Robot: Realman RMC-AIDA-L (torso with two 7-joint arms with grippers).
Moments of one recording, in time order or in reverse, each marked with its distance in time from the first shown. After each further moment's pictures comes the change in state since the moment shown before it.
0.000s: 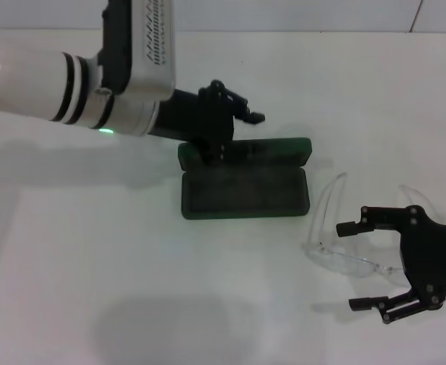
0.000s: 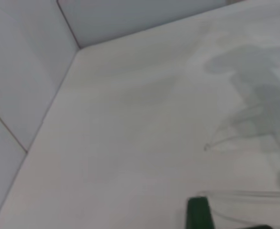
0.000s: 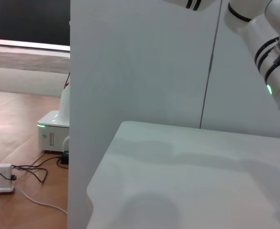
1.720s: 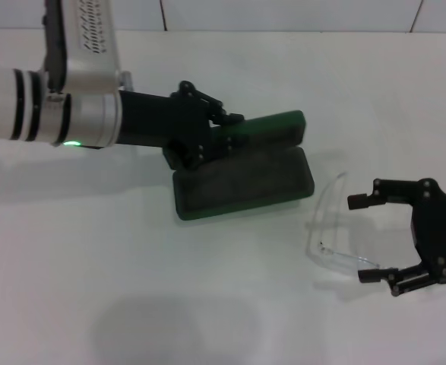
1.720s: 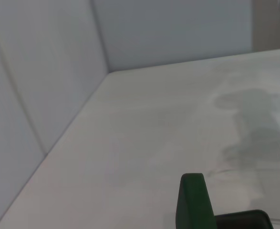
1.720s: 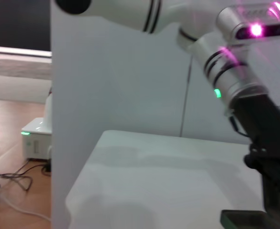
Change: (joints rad) left arm 0.130 0.021 -0.008 0.094 -0.113 0.071 -0.087; right arm 0.028 -0.042 -0.003 0.022 0.063 -0.005 0.025
